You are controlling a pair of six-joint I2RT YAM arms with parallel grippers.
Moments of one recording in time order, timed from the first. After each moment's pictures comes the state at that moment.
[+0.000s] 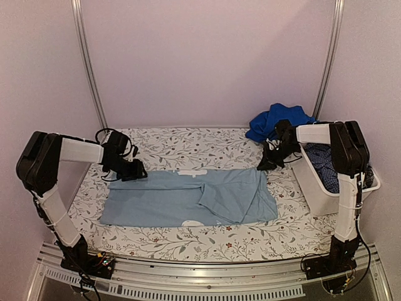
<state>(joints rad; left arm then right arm) -0.25 1.76 0.98 -0.24 0.19 -0.32 0.24 2.16 1.55 -0.64 -0.50 0.31</state>
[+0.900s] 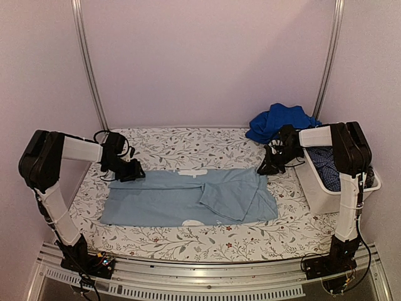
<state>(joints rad) -0.18 1.82 0.99 -0.25 0.22 -0.34 0.20 2.15 1.46 -0.58 -0.62 0.33</state>
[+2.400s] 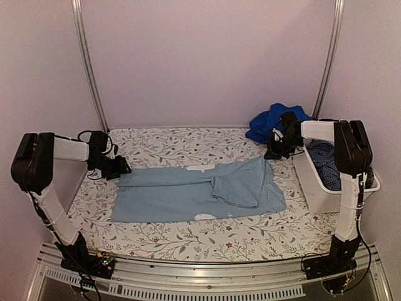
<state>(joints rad) -0.02 1.76 0.97 -0.27 0.25 -0.32 0.19 2.14 1.60 -0.56 -0.35 0.32</state>
